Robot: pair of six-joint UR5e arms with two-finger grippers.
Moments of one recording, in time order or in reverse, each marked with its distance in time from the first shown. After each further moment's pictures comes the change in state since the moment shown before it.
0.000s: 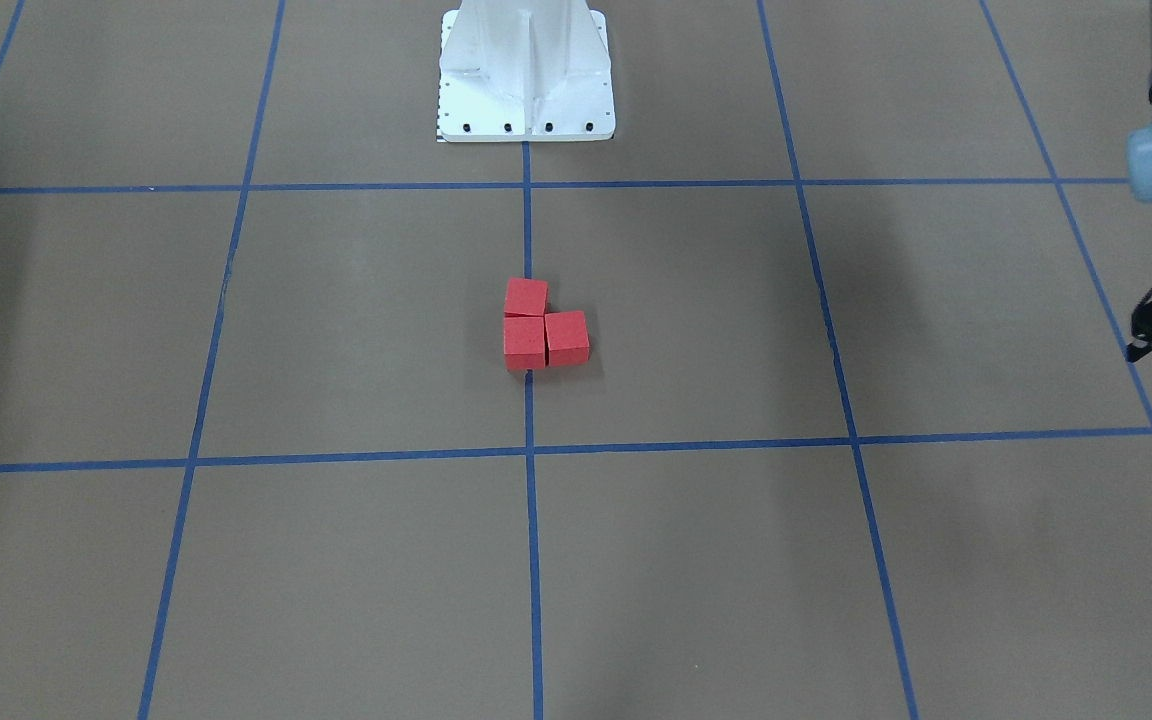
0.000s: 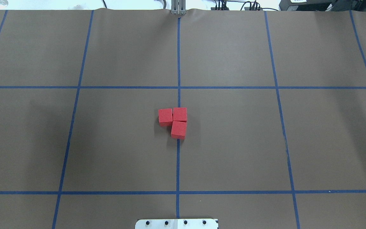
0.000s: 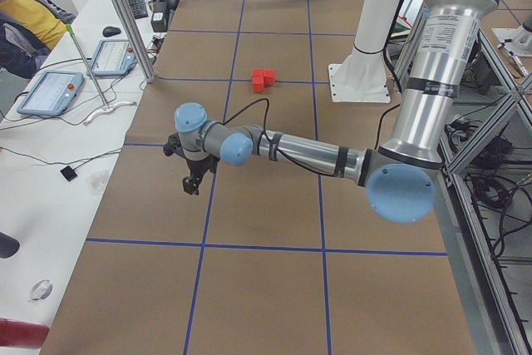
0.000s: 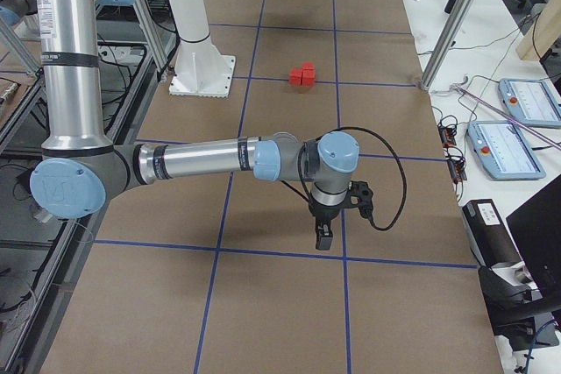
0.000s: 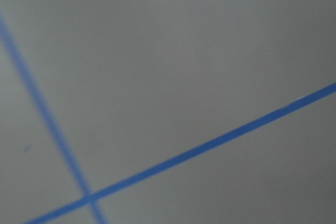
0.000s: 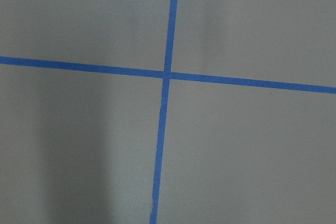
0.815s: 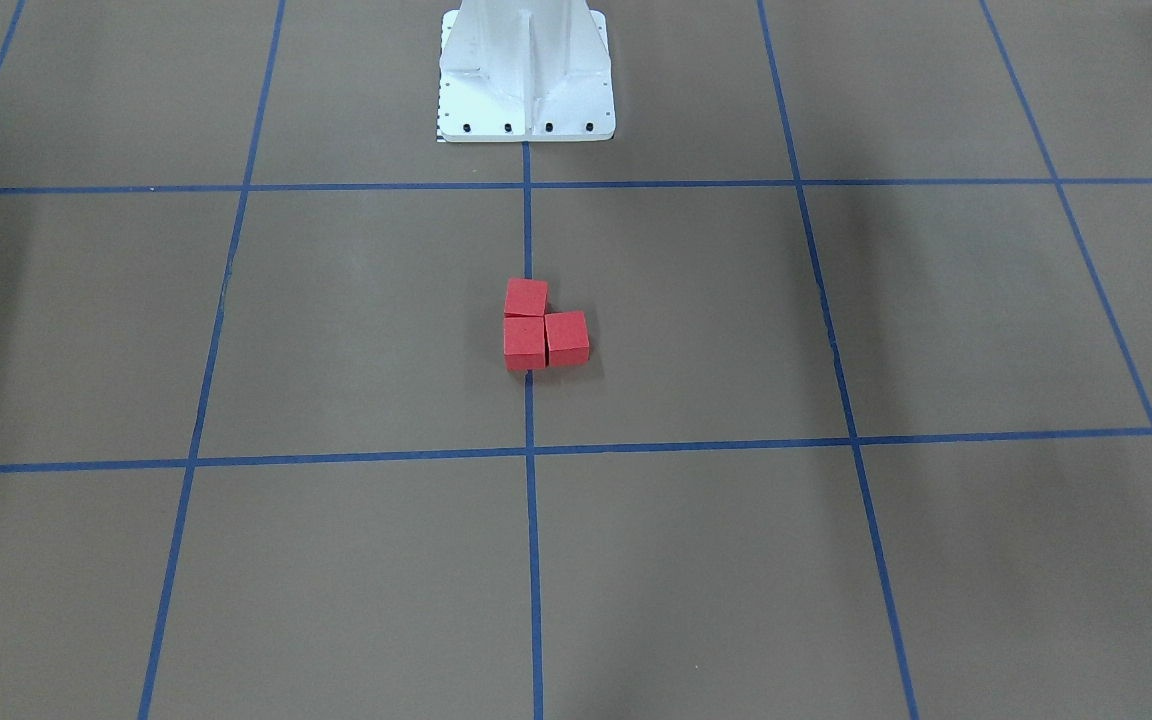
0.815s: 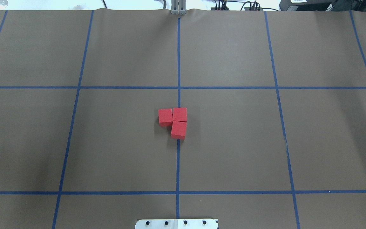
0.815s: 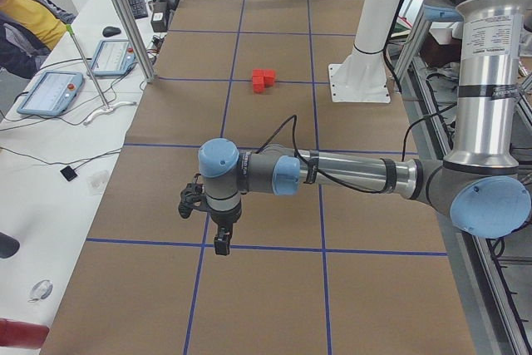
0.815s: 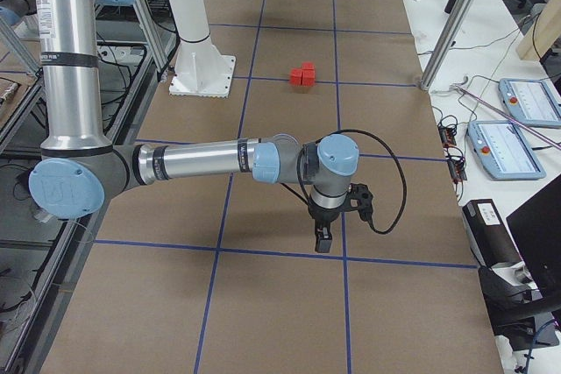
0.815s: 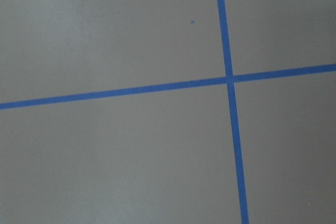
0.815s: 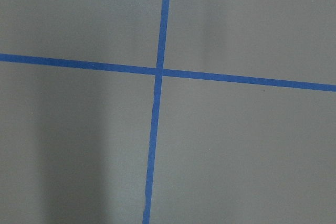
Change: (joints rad) left arm -0.164 0.133 -0.176 0.231 0.010 0.010; right arm 0.006 0.000 -0.004 0.001 0.001 -0.002
